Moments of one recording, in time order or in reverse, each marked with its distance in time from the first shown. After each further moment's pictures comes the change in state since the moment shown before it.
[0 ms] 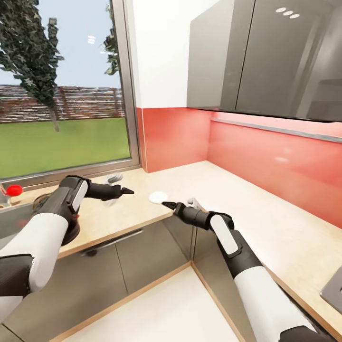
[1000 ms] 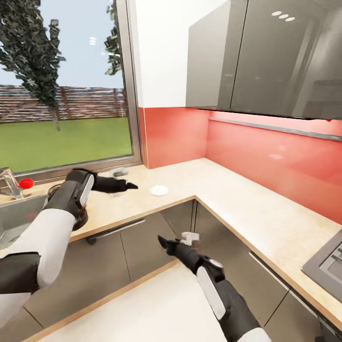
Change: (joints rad) left arm -0.021 -0.053 -0.005 -0.070 -0.104 -0.013 0.015; right arm 0.326 0.056 0.104 -0.074 0.374 -0.455 0.011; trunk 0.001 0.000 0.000
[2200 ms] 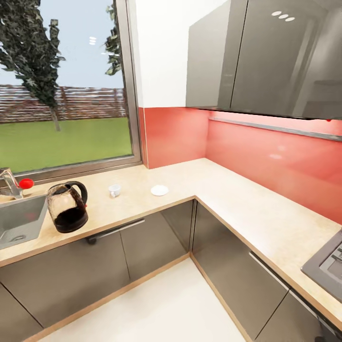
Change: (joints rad) left arm 1.039 -0.079 -0.013 0.503 0.004 -1.086 0.751; right arm 0.348 -0.176 -0.005 0.915 0.351 -0.410 -0.005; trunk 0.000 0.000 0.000
